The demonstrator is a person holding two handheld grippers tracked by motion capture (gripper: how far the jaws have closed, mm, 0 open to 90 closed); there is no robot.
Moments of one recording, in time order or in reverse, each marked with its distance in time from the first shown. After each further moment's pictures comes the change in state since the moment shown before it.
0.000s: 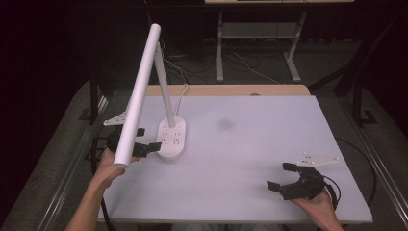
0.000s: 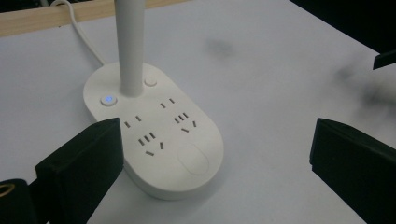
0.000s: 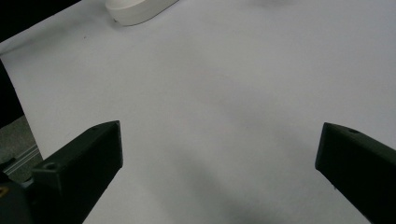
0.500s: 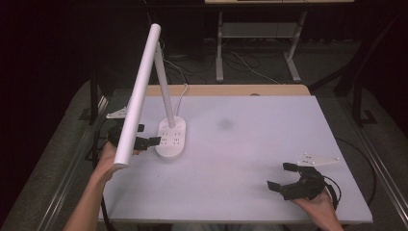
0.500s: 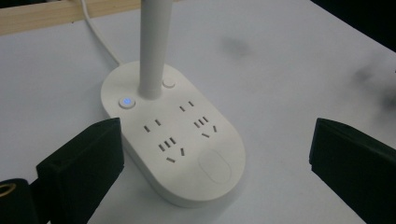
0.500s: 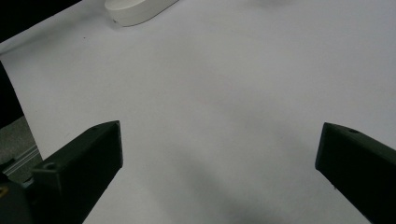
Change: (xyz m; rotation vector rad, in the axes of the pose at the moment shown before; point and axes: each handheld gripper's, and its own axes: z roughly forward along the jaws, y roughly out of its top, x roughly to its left) left arm 0.018 0.008 0.008 0.025 0.017 -0.021; right arm 0.000 0.000 -0.001 0.003 -0.001 0.003
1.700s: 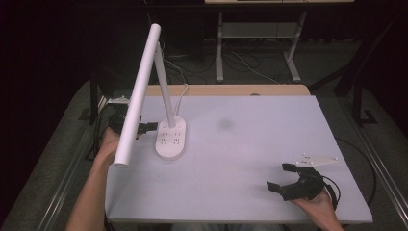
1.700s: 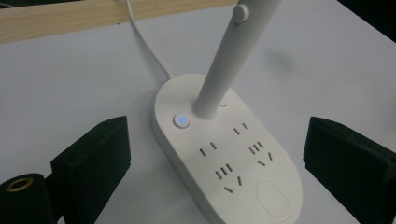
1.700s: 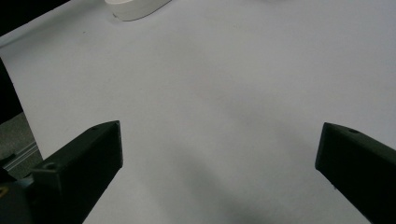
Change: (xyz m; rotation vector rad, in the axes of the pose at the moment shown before) left arm 0.043 0.019 0.019 0.014 0.072 -0.088; right arm 0.000 -0.001 0.003 0.012 0.005 -0.007
